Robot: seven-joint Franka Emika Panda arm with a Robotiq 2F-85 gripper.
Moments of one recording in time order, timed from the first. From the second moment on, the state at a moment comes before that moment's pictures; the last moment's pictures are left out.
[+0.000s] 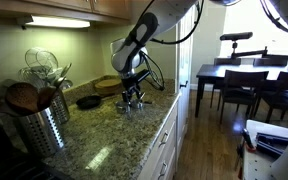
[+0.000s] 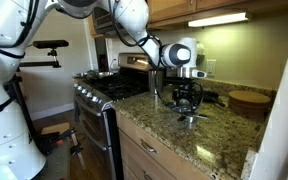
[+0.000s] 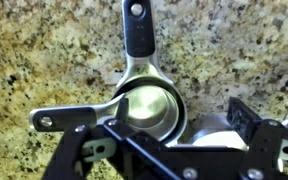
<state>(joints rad) -0.03 0.67 -0.04 -1.61 -0.15 2.21 -0.10</state>
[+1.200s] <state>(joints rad) -0.03 0.72 -0.04 -1.59 -0.15 2.21 -0.11</state>
